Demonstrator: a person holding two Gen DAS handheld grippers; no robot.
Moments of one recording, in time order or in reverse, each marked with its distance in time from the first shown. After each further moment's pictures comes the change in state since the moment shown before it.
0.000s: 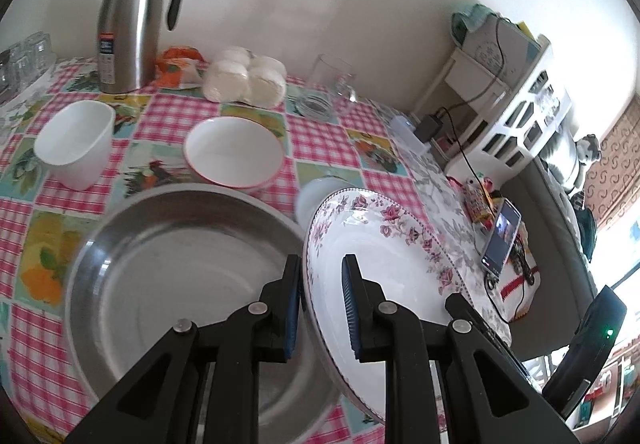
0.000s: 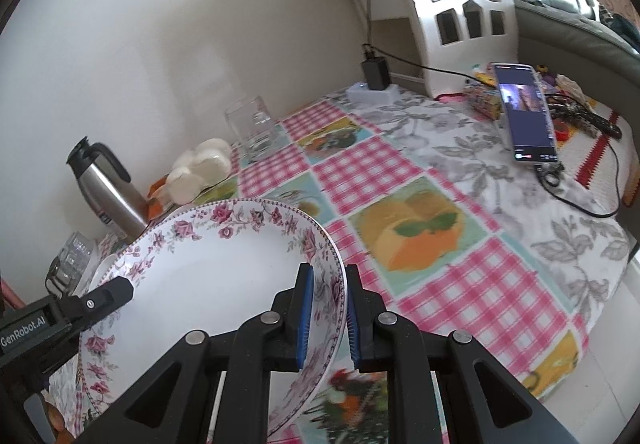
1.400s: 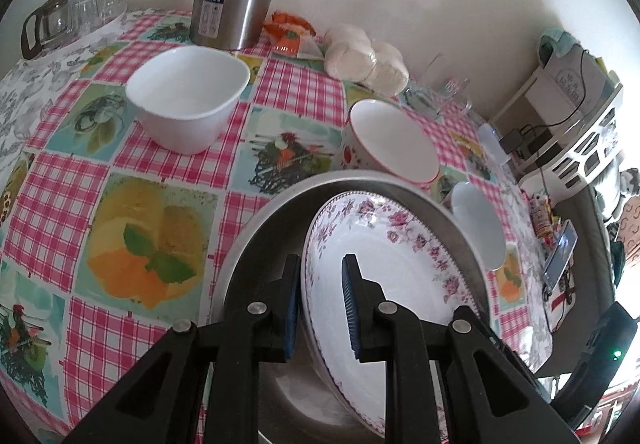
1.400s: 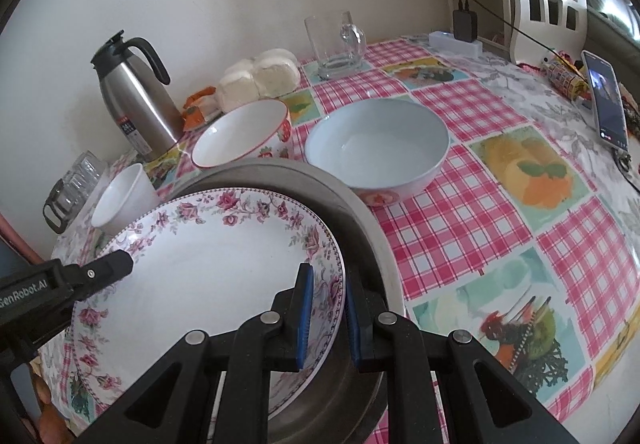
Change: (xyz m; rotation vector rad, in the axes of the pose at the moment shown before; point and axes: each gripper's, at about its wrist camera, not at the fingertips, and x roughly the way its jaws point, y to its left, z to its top) left arm 0.002 0.122 0.000 -0.132 0.081 0.145; right arm 0.056 0.104 -0.057 -0.148 0.166 0.027
